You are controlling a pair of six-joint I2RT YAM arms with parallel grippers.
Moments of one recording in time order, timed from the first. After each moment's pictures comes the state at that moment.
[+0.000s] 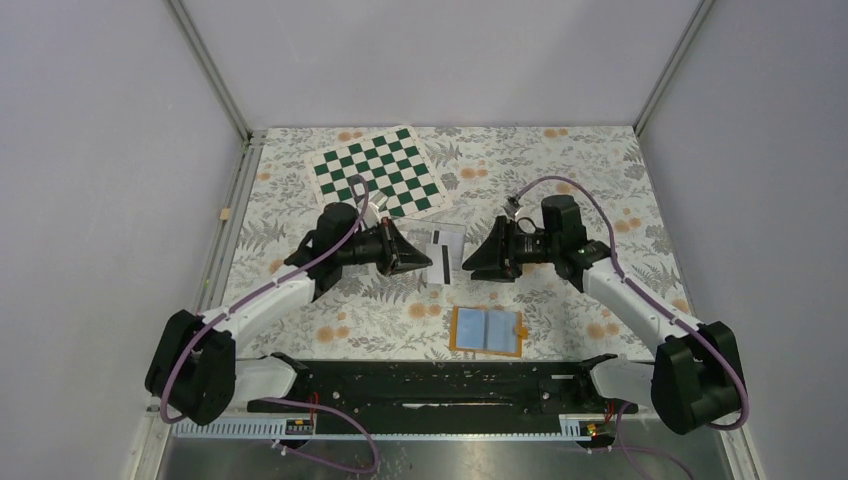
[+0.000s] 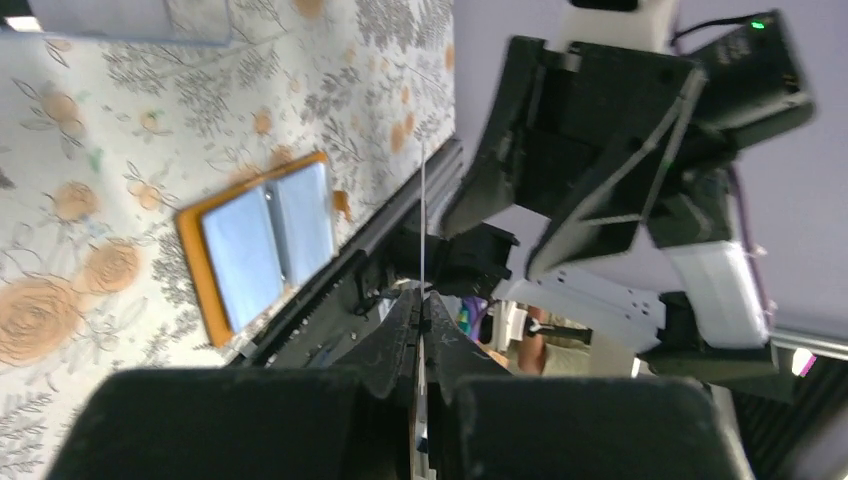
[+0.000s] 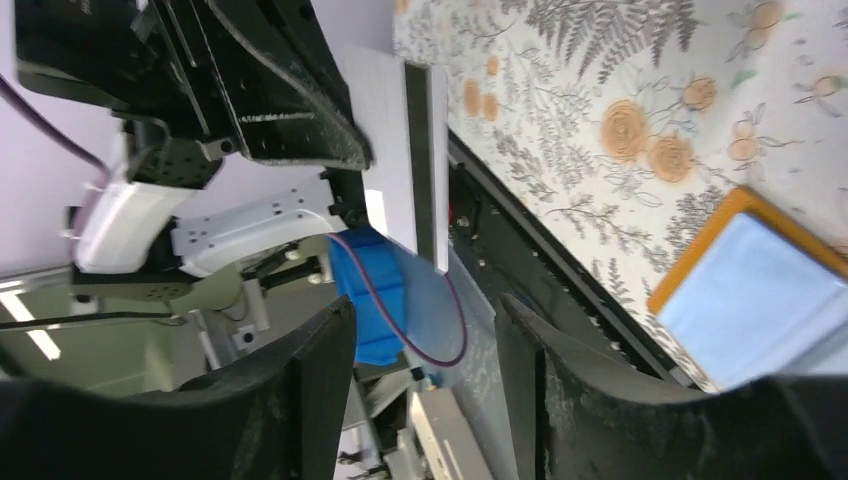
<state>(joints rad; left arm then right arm) -0.49 1.26 0.72 0.09 0.72 -1.08 0.36 1.23 0.81 -0.30 -0.91 0.80</state>
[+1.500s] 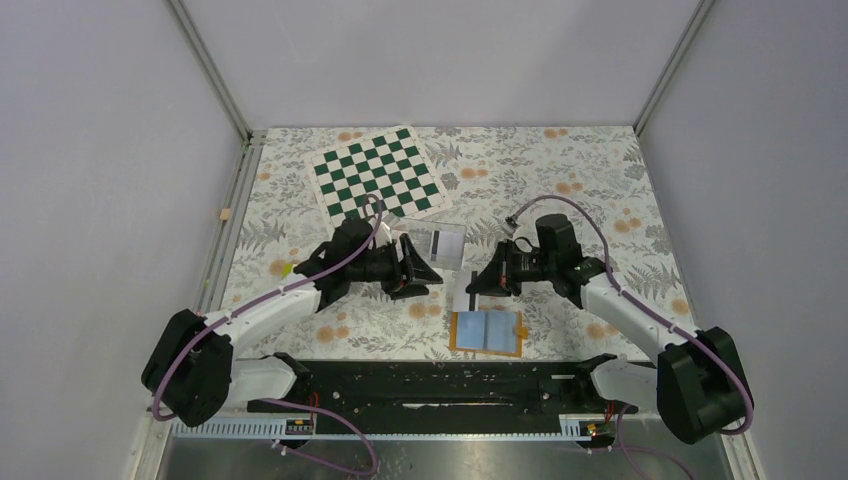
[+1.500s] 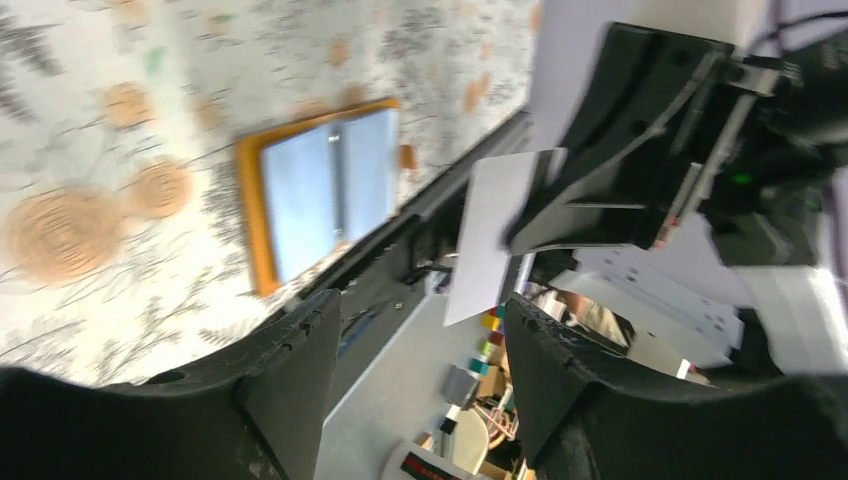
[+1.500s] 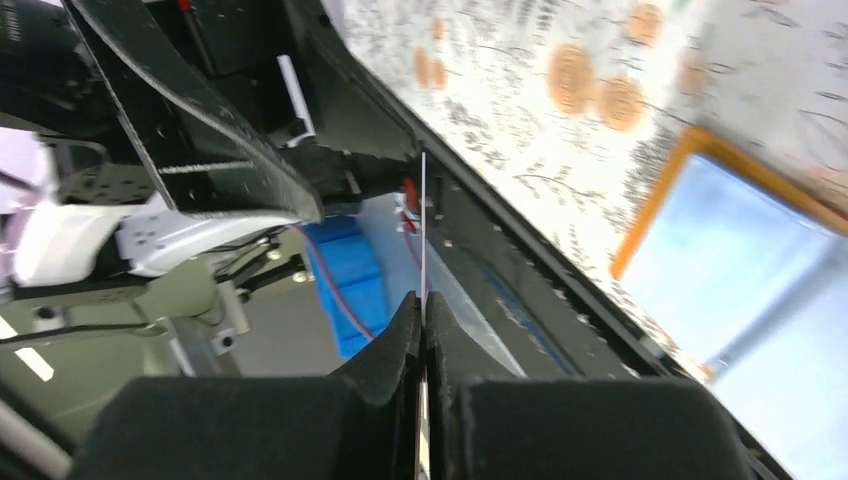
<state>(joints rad) -0.61 1.22 0.64 0.06 0.64 -1.12 0.41 1.18 0.60 -0.07 -0.91 0.95</state>
